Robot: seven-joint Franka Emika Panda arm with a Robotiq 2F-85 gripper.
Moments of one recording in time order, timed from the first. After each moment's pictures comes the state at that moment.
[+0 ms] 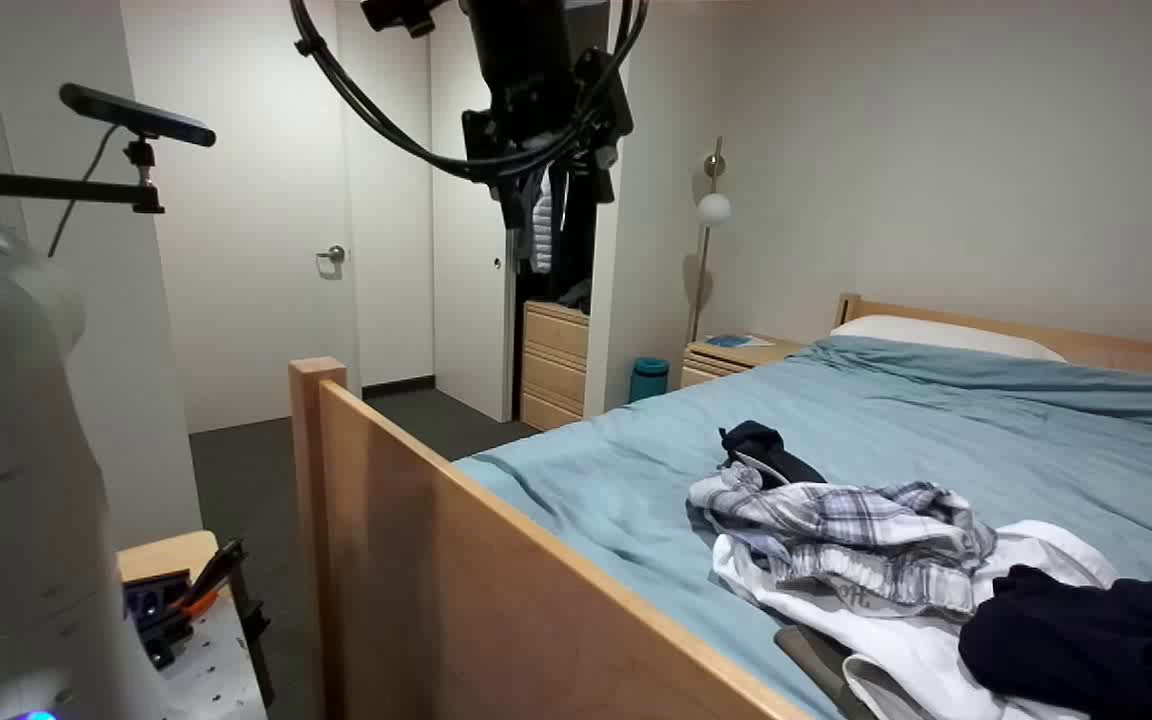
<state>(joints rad) -0.07 -0.70 -0.13 -2.38 -0.32 1.85 -0.37</state>
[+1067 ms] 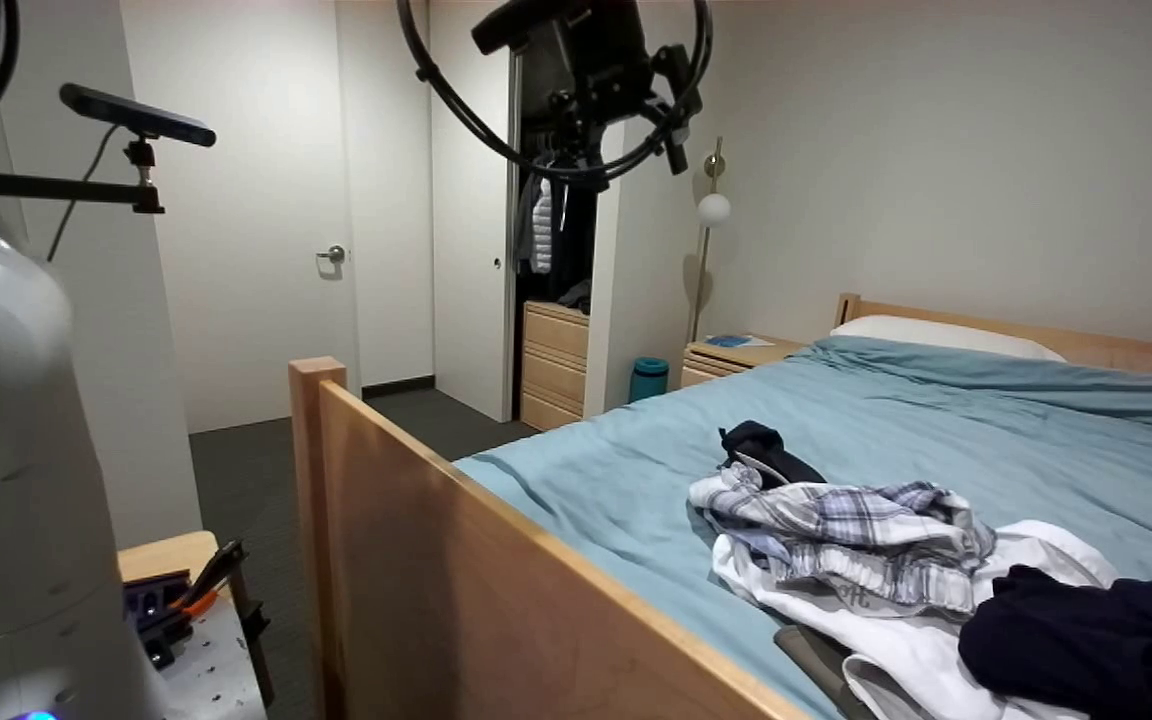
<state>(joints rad) 0.00 -0.48 -0.16 -2.19 -0.16 2.13 -0.31</state>
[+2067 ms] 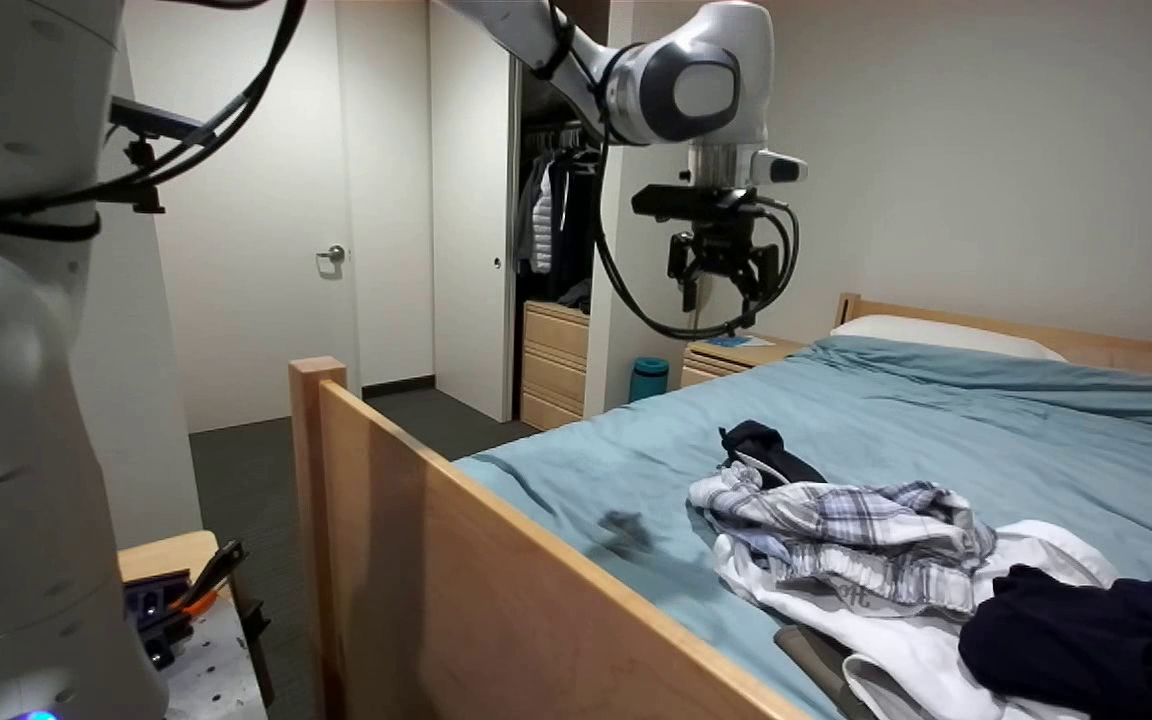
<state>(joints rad) -0.05 0.25 -0.14 -1.70 0.15 2.14 -0.24</state>
